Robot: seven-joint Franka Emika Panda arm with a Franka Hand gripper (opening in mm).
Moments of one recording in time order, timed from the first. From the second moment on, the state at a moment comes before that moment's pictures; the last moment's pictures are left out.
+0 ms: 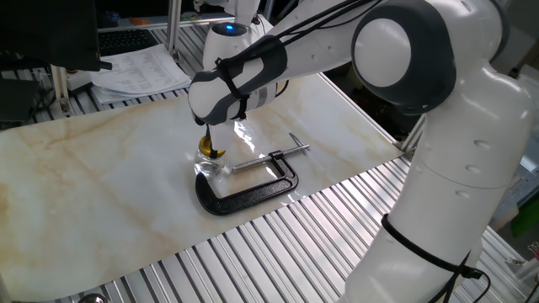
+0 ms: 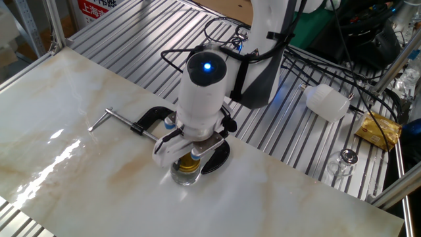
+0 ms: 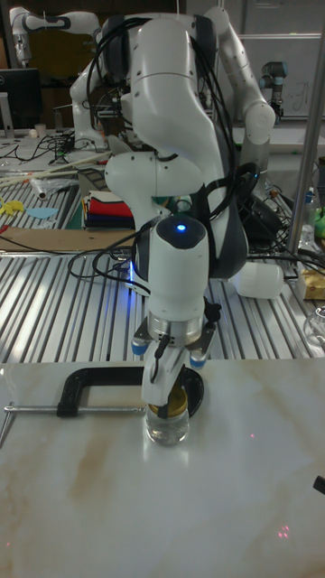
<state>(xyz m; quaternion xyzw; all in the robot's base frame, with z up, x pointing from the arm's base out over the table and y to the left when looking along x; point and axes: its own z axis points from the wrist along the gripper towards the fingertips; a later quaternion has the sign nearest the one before) 0.539 0.031 0.140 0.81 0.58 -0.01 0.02</state>
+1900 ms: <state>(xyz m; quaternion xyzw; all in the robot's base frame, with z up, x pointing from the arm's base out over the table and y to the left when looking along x) 0.544 0.034 0.138 0.83 0.55 -0.03 0.01</state>
